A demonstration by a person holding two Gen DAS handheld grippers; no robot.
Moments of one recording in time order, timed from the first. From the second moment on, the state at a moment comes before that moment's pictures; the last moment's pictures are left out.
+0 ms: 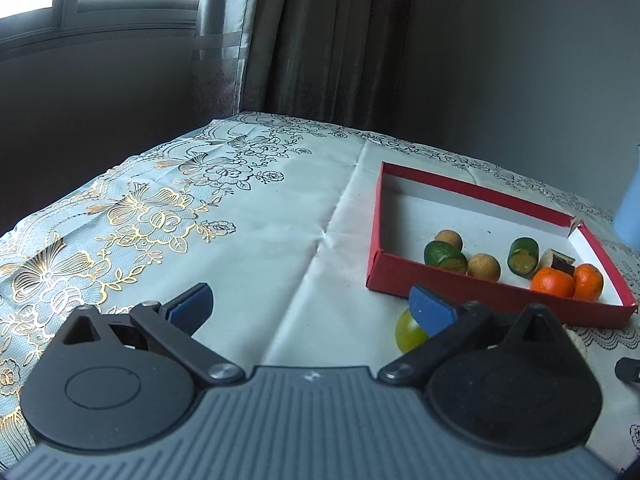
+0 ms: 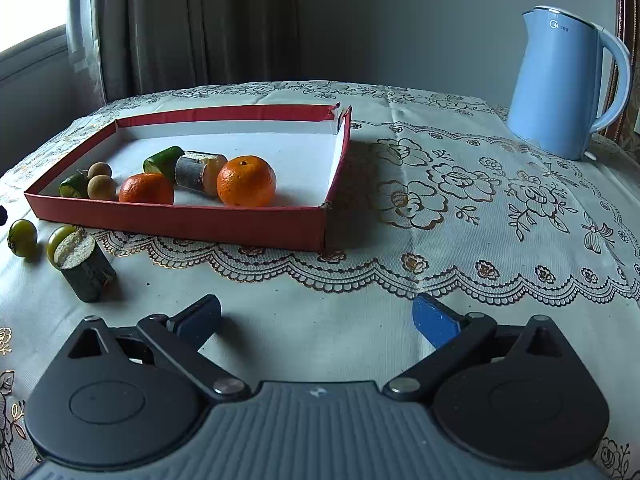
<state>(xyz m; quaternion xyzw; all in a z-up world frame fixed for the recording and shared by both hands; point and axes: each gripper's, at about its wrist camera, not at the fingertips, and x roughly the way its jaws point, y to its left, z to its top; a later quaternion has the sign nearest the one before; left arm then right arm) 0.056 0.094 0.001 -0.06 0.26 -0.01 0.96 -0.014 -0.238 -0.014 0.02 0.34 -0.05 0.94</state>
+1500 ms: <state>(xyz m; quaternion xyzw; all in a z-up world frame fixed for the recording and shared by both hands) 0.062 0.023 -0.011 0.04 0.30 -0.15 0.94 -0.015 -0.238 -0.014 0.02 0.34 -0.05 0.94</state>
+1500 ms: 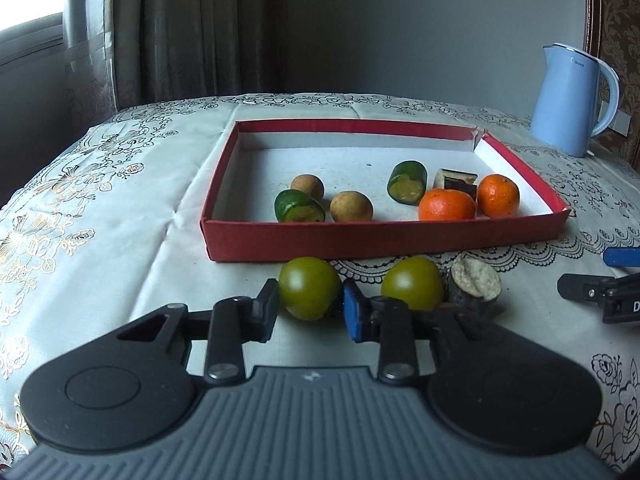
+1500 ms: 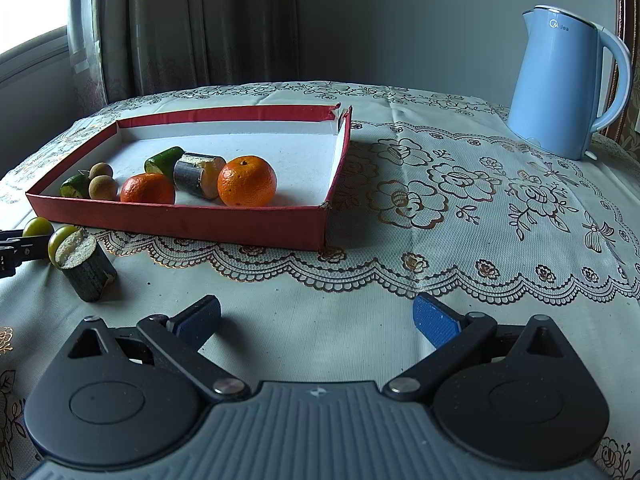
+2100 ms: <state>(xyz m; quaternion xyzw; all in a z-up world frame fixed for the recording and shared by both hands) 0.052 0.009 0.009 0.07 0.27 -0.07 0.96 -0.015 -0.239 -0.014 0.02 0.34 -0.05 0.94</state>
